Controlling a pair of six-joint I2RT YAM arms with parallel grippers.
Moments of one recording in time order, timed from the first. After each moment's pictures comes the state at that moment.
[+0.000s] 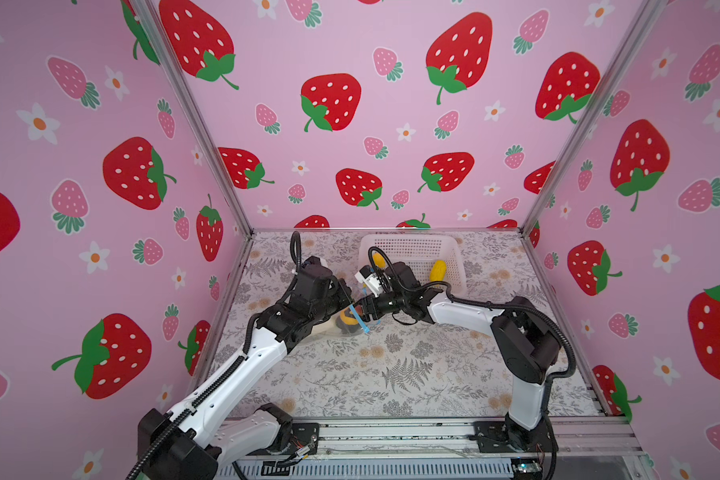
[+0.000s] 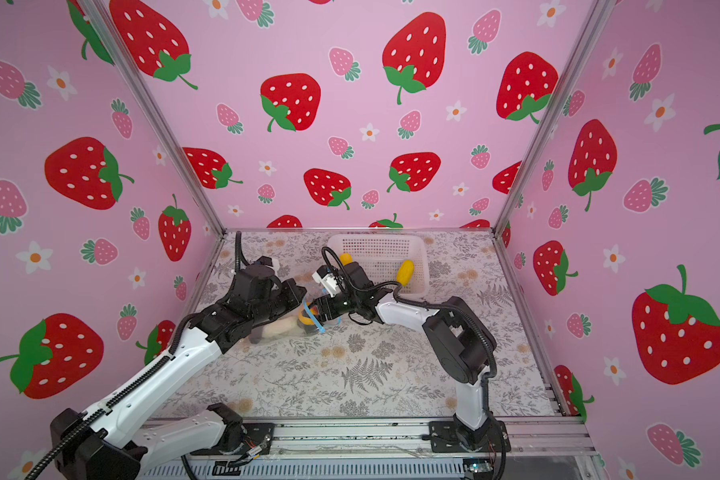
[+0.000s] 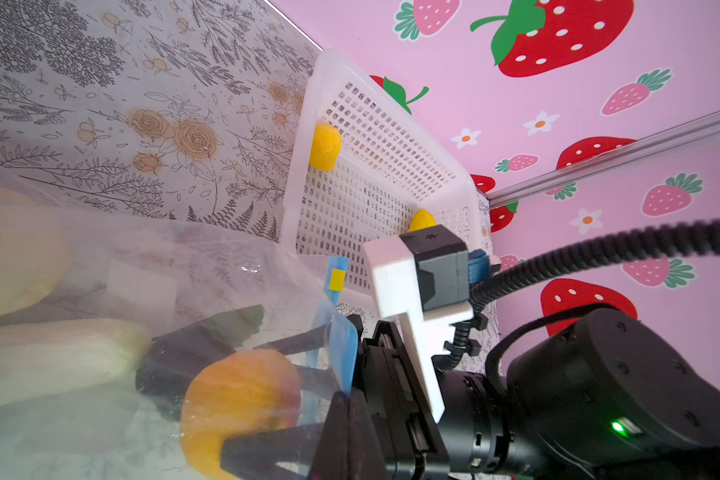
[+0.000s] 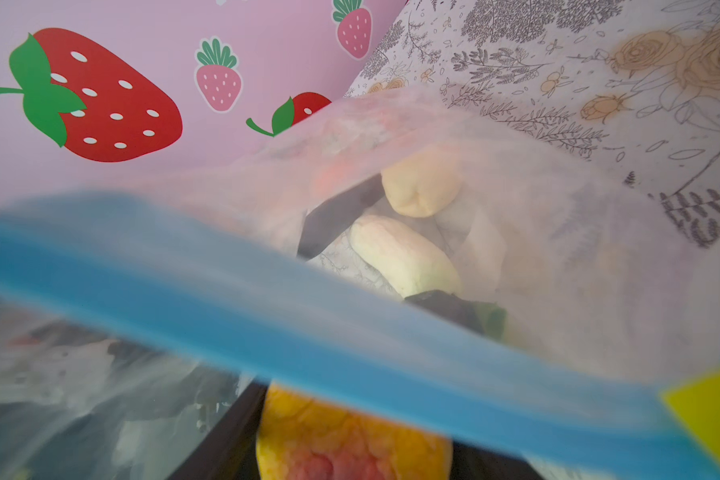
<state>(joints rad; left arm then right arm) -0.51 1.11 0.98 -0.46 0.02 -0.89 0.87 1.91 1.25 0.10 -0.69 0.44</state>
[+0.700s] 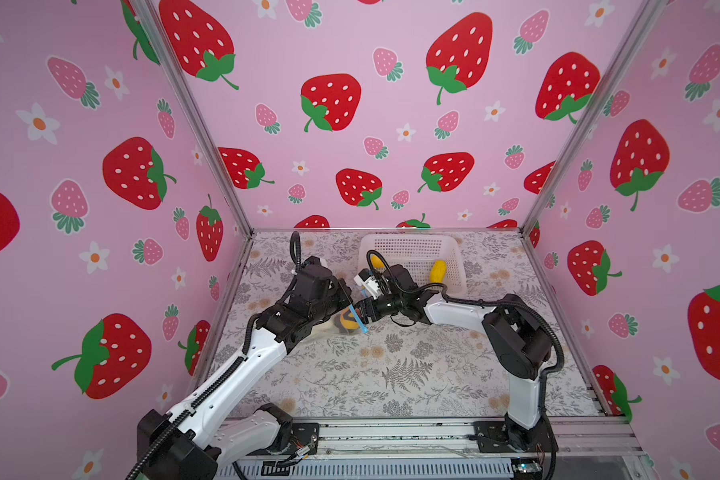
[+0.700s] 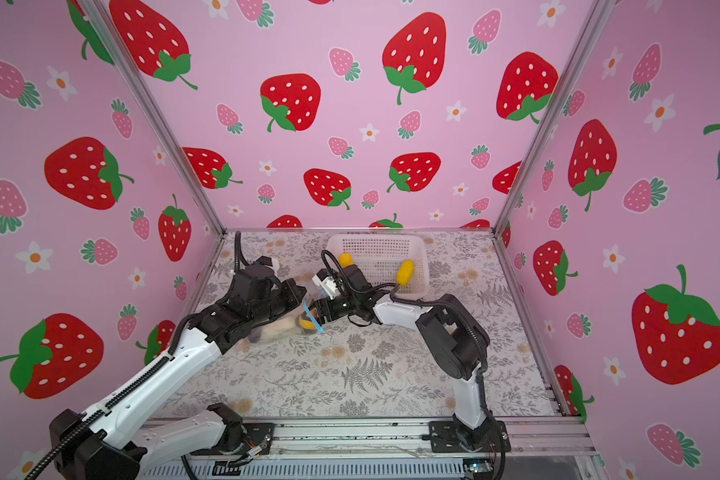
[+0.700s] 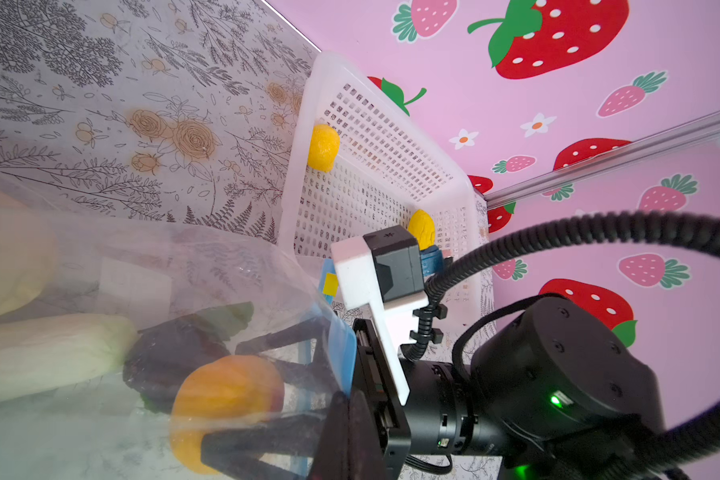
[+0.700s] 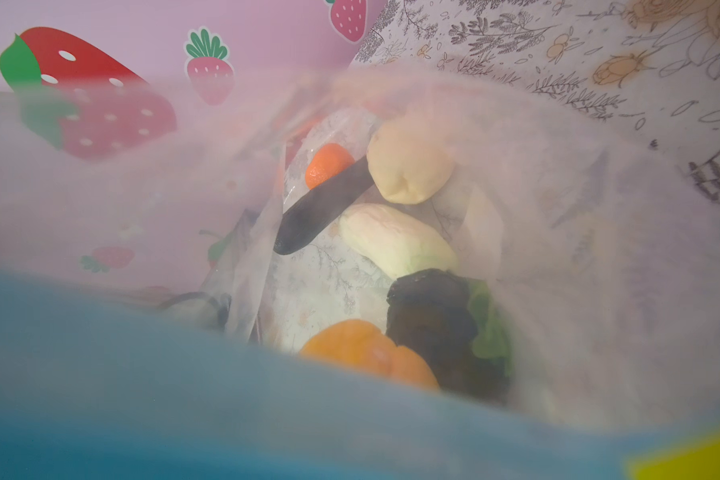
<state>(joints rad) -0.51 1.11 0.98 -0.46 0.02 -0.89 0.88 1.95 1.25 0.12 -0.72 0.48</state>
